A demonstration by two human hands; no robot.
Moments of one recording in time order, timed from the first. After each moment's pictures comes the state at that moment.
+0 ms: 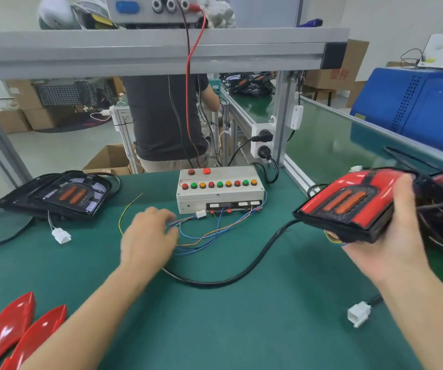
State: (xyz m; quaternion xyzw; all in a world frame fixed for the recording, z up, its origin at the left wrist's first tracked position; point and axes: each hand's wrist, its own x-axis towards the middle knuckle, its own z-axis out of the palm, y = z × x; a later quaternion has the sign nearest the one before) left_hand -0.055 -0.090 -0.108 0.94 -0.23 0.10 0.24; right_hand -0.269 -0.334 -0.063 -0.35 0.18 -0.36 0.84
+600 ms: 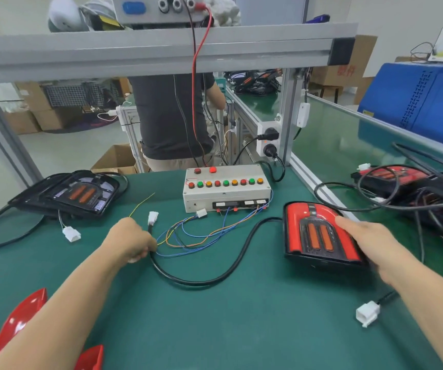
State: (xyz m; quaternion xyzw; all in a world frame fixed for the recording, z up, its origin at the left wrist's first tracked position) left_hand -0.009 -0.057 -0.105 0.91 -0.03 -0.15 0.37; right_hand -0.261 -0.368 -0.107 -0.66 0.45 -0.19 0.58
